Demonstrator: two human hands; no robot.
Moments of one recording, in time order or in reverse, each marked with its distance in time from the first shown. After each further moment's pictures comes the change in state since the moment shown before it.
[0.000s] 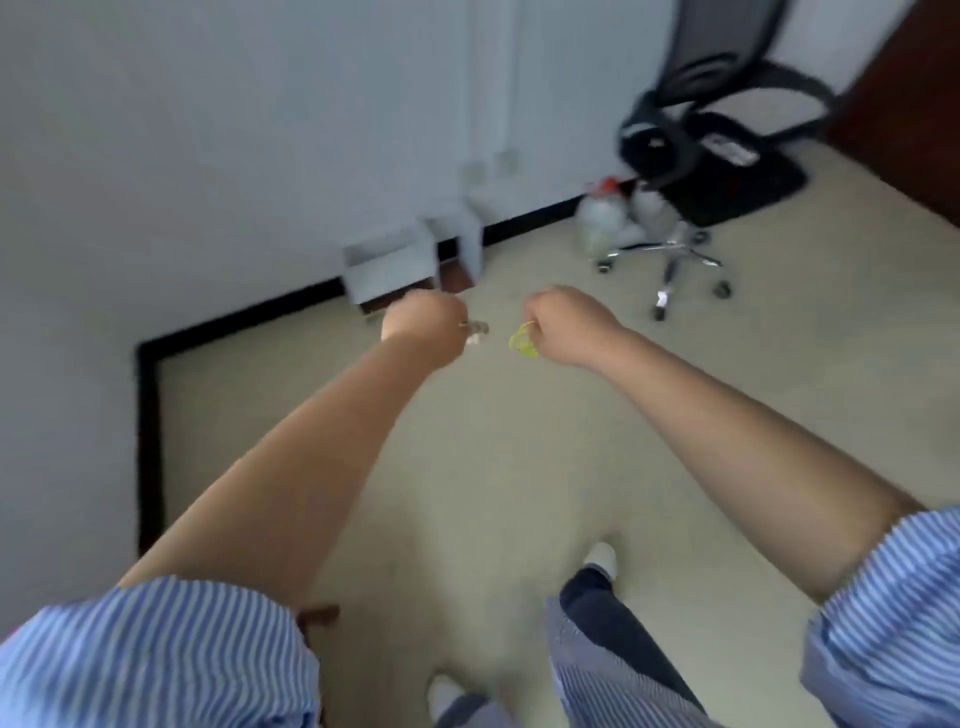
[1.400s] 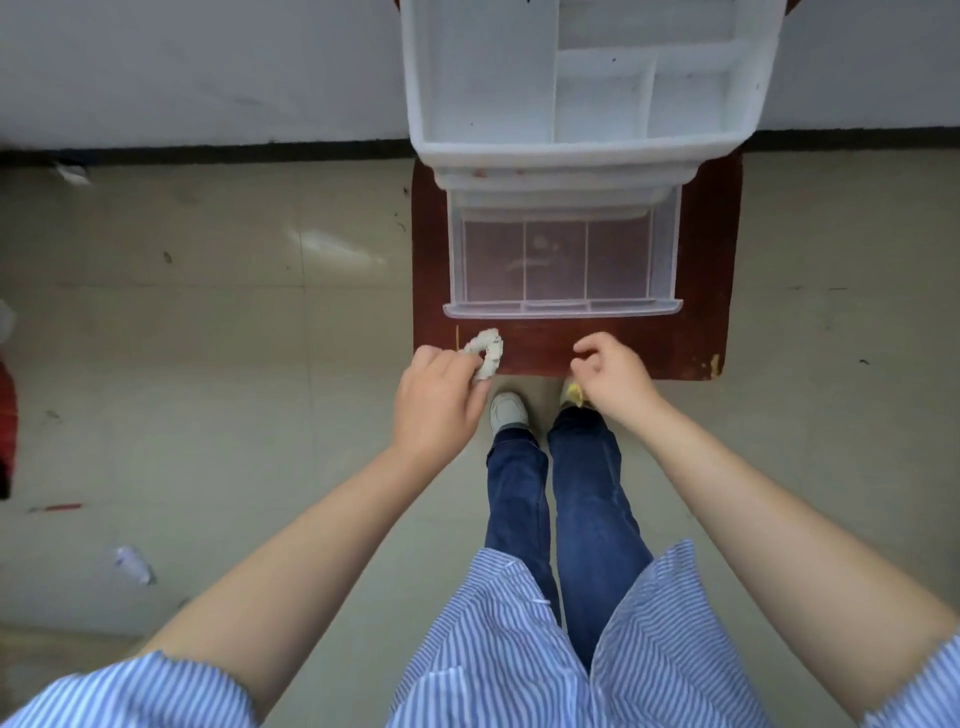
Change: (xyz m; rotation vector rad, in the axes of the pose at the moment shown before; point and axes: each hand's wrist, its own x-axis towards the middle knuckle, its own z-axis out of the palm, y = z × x) left_hand -0.386 -0.172 0.388 -0.726 0.540 -1.894; right_hand -0.092 -0.443 0.440 -0.291 -1.212 -0.994
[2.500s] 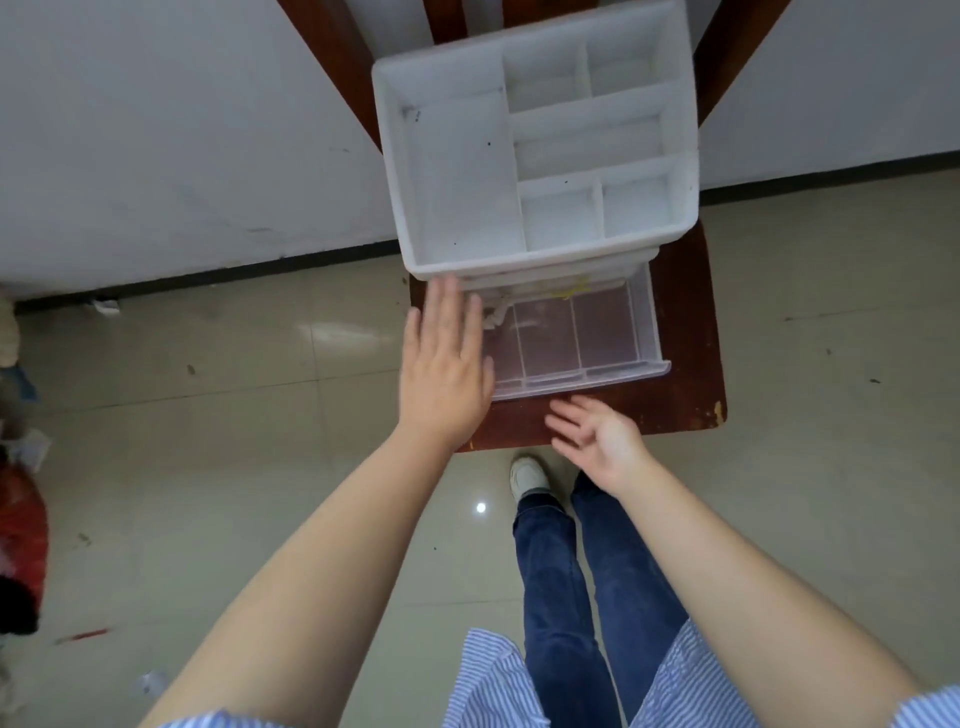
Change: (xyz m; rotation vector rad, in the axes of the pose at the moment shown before) left_hand 0.085 0.008 -0.035 0.374 -0.010 0.146; right_hand 0.007 -0.015 0.013 1.268 -0.005 0.442
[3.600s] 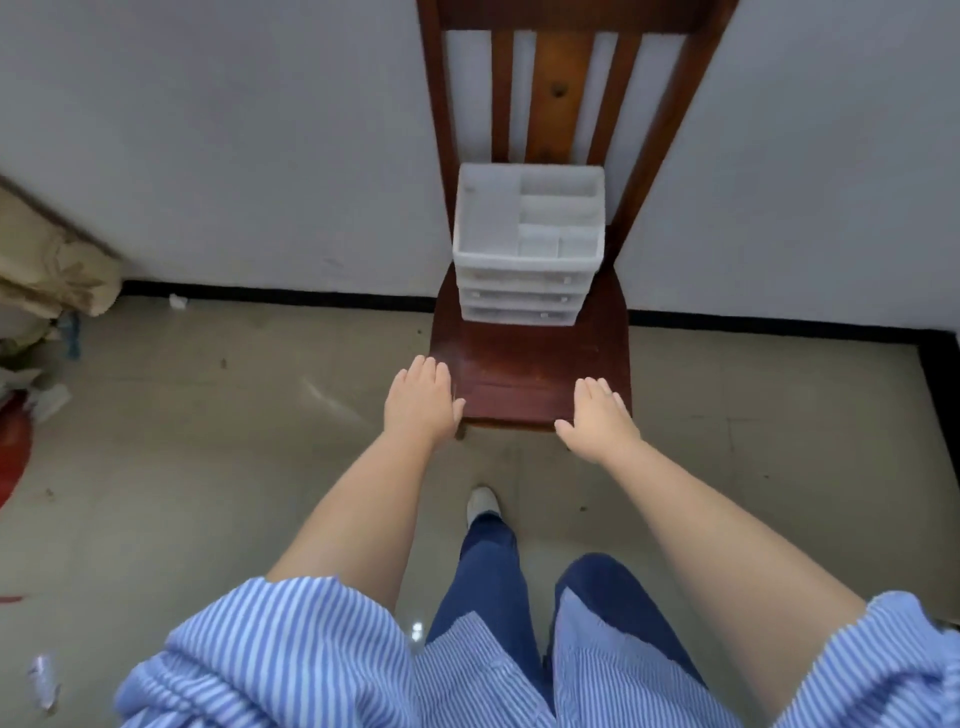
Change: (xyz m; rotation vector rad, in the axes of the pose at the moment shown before) left_hand -0.189 0.056 -0.080 -0.021 -0.174 -0.263; right_hand -0.185 0.030 -0.068 -1.867 0.250 -0.773
